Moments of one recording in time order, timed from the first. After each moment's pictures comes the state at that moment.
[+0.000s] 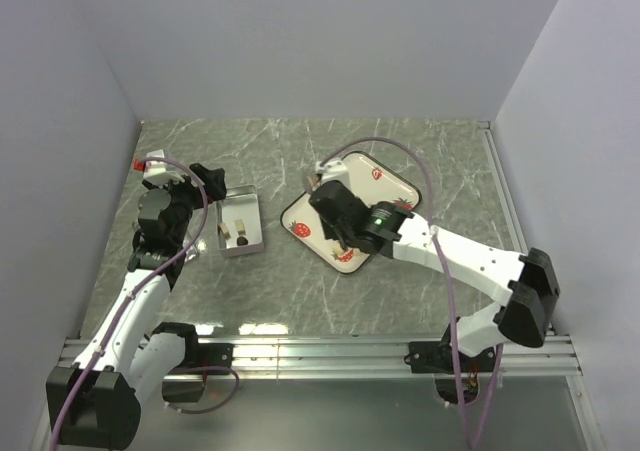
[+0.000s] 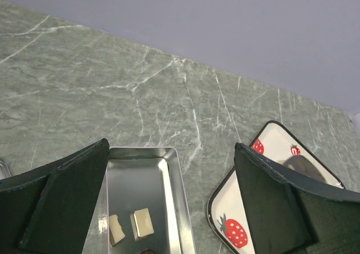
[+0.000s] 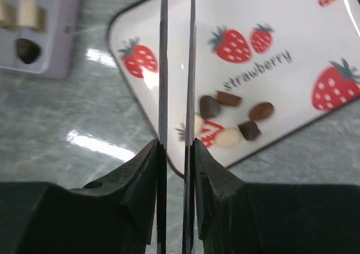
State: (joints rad) left arm -0.09 0.88 0.58 0.26 -0.04 -0.41; right arm 0.97 1.42 1.23 -0.63 0.50 0.44
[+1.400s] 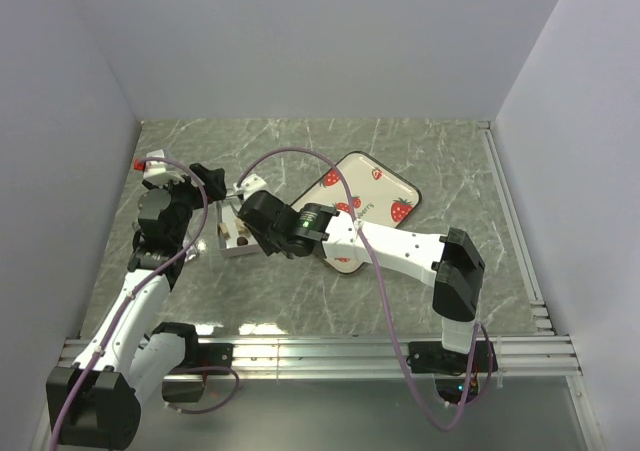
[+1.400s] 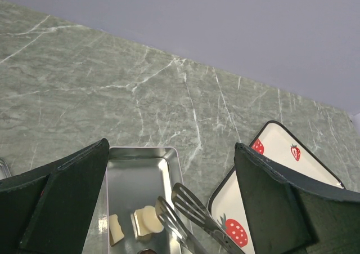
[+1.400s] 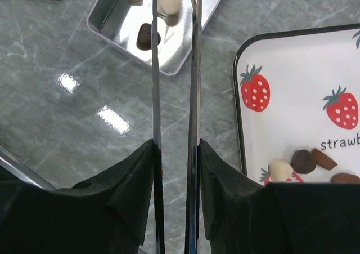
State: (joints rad) left arm -0.09 0.88 0.58 0.26 -0.04 -0.41; right arm 1.17 1.85 1.67 -0.66 0.37 0.30
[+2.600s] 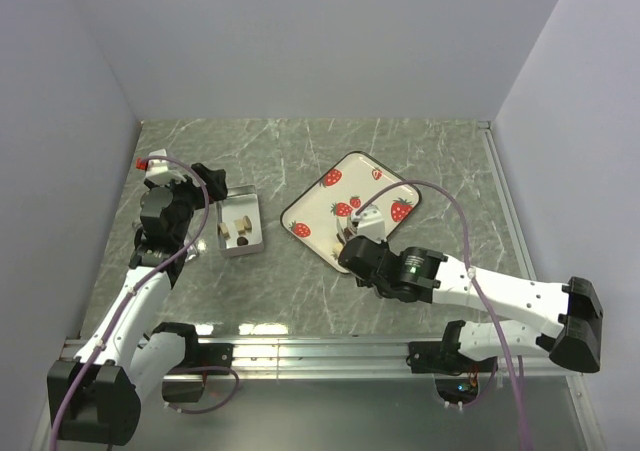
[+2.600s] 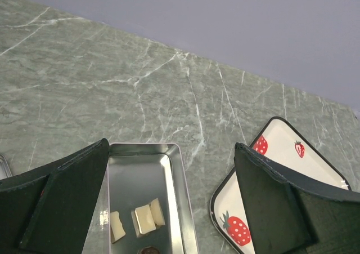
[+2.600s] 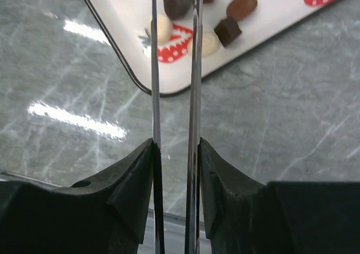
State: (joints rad) left arm -0.09 0.91 0.58 0.26 -0.04 -0.41; right arm 1.14 1.16 0.92 -0.78 0.60 0.66
